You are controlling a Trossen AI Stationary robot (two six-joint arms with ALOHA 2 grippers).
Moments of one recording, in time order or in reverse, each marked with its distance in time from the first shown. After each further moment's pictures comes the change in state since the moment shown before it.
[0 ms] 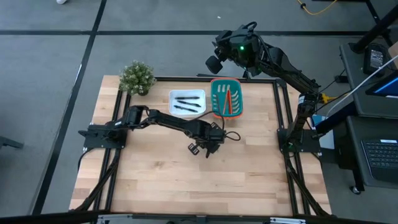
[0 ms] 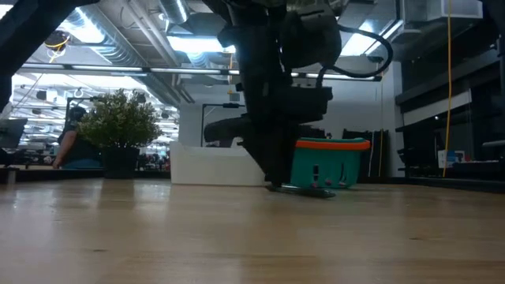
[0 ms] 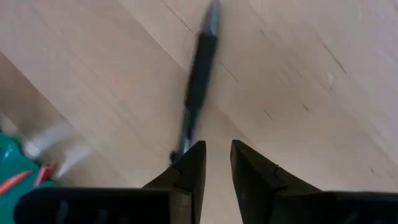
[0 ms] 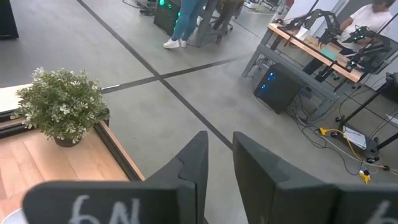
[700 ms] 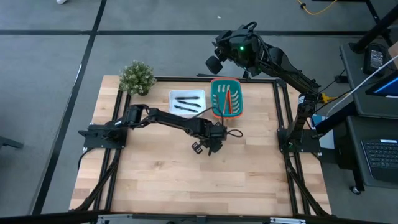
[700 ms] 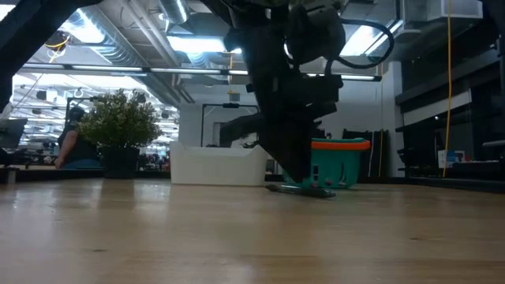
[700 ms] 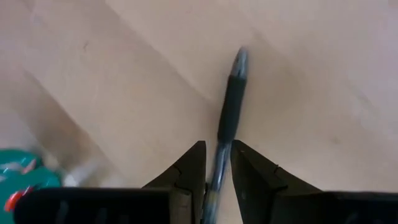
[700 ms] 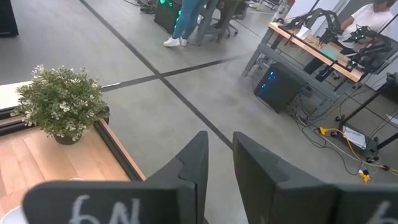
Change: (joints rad) left arm 0.023 -0.003 0.003 0.104 0.048 0.094; right arm 0.000 0.000 0.000 -0.003 0.000 -0.003
